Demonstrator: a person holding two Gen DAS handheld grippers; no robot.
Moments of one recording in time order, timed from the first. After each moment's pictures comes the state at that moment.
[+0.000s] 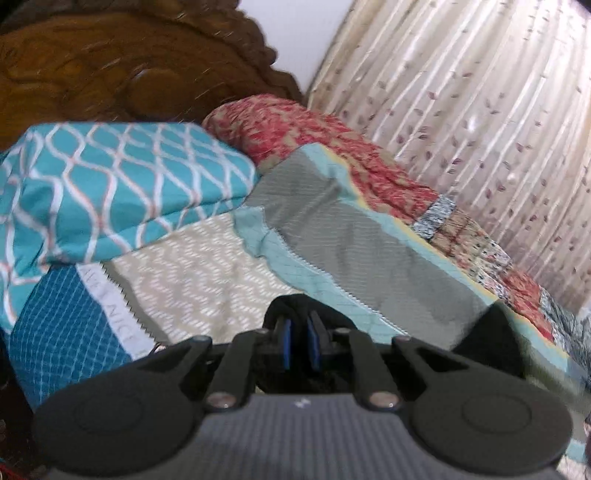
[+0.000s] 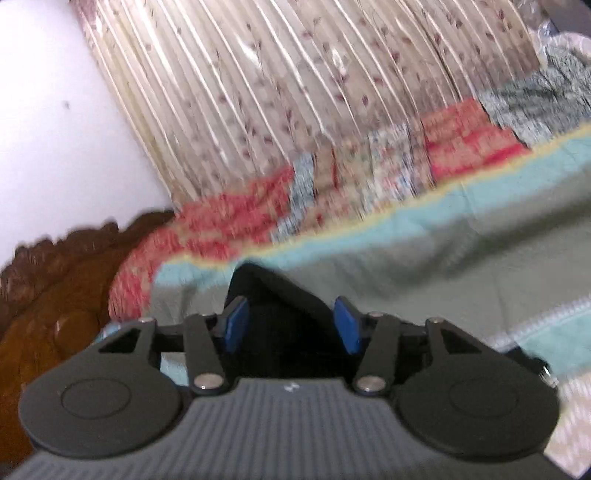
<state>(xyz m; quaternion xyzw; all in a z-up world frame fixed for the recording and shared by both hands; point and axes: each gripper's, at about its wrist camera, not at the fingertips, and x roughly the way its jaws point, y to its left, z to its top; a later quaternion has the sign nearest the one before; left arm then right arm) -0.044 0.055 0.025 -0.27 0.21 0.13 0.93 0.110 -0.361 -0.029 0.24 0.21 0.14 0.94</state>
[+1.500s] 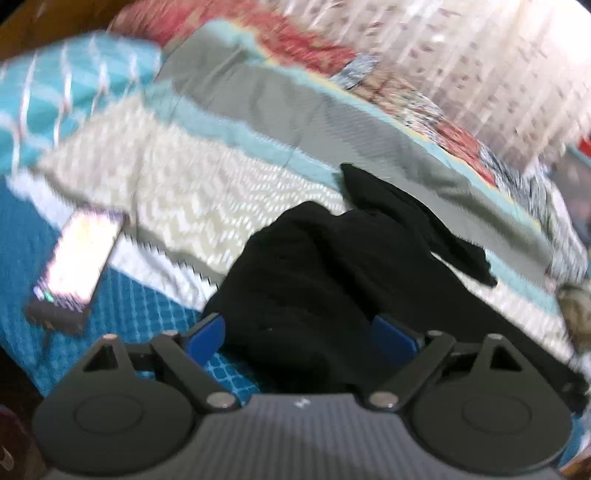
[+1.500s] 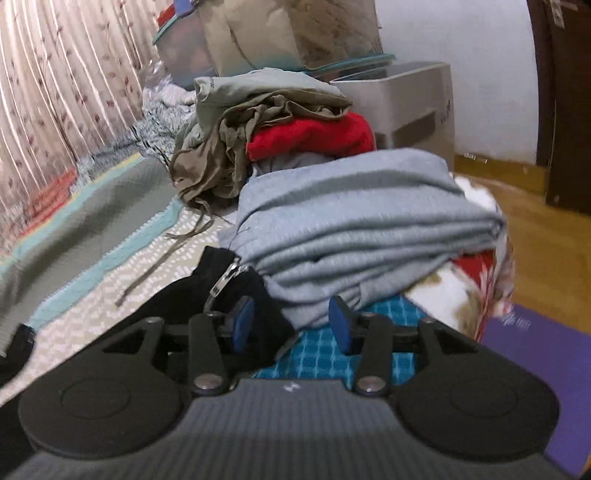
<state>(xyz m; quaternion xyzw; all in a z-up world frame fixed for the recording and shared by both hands) -0.089 -0.018 -0.013 -0.21 0.41 -0.04 0.89 -0.196 -0.629 -0.127 0.28 0.19 -0.36 0.87</state>
